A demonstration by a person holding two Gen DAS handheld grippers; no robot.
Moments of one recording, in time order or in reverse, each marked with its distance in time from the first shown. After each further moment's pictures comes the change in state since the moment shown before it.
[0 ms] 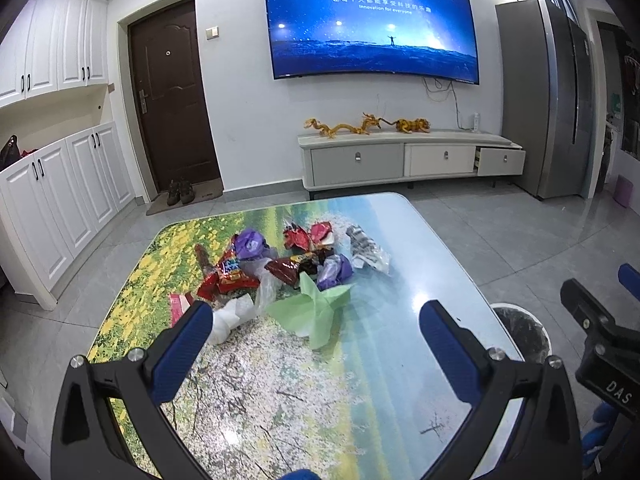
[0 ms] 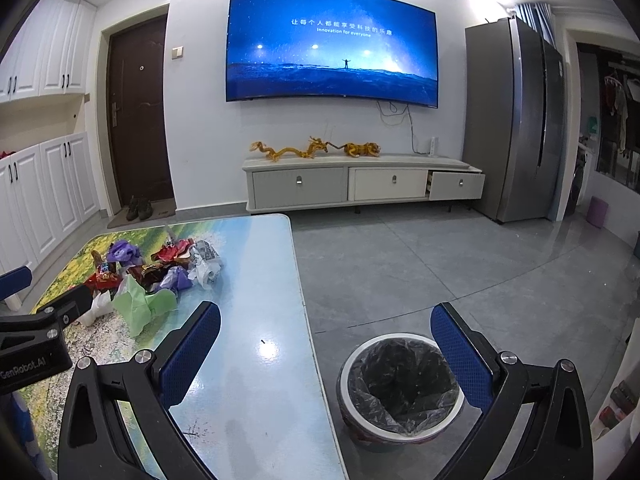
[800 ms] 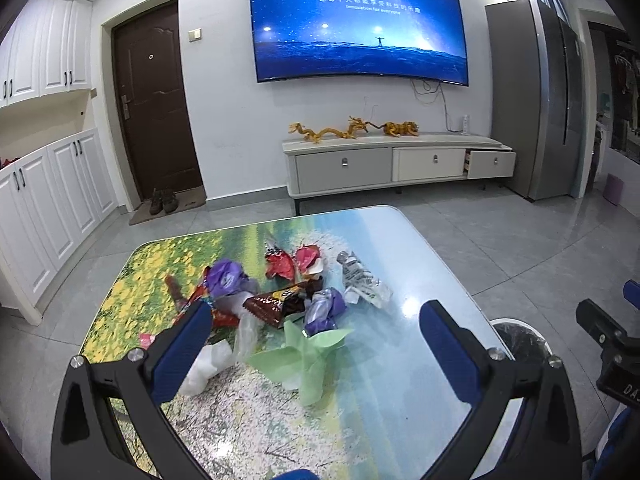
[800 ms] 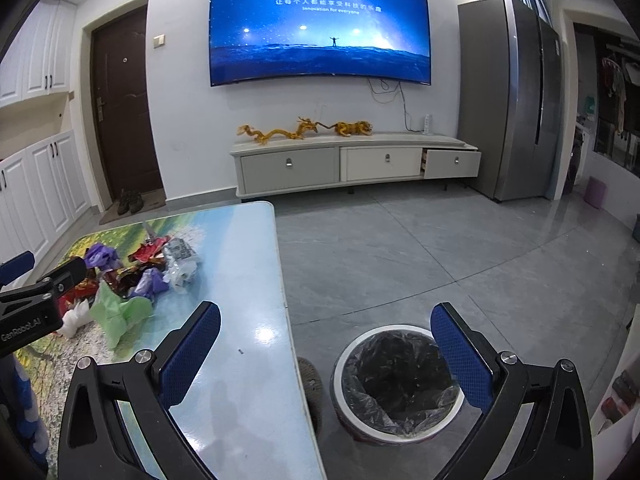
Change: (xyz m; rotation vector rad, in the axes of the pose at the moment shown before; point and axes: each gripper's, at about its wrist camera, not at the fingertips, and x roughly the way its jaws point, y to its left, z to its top) left arm 0.052 -0.003 0.028 0.030 -0.010 -0.065; right arm 0.042 -0.020 0.017 0.033 0.081 -0.038
